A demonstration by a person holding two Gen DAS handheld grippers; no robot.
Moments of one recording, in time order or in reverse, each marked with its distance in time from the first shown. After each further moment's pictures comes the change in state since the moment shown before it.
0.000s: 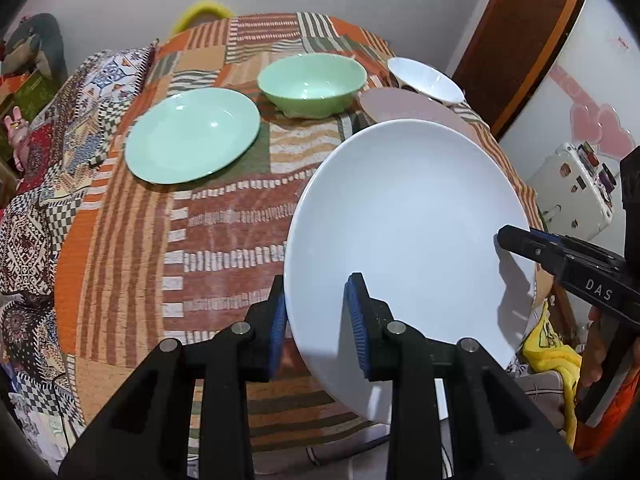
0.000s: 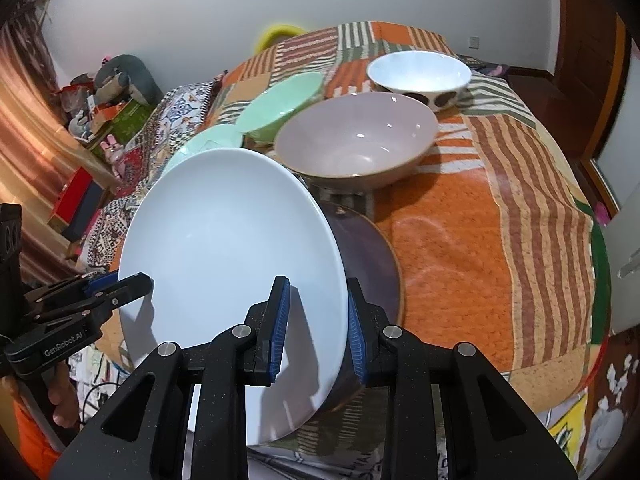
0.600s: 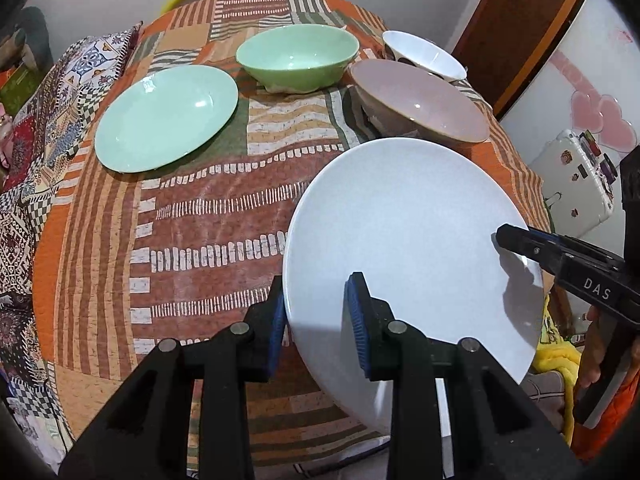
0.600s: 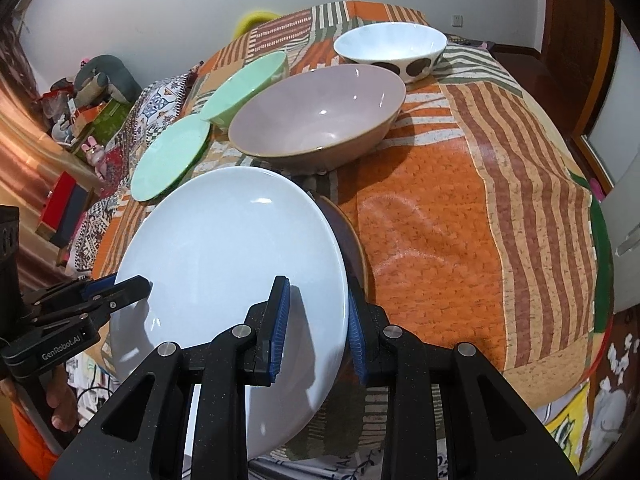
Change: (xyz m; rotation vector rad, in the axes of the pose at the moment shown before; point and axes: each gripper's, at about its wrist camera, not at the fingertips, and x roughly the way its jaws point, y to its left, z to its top) left arm 0.035 -0.008 0.005 0.002 0.074 -0.022; right arm 0.014 -0.017 -0.003 0.057 0.057 -0.026
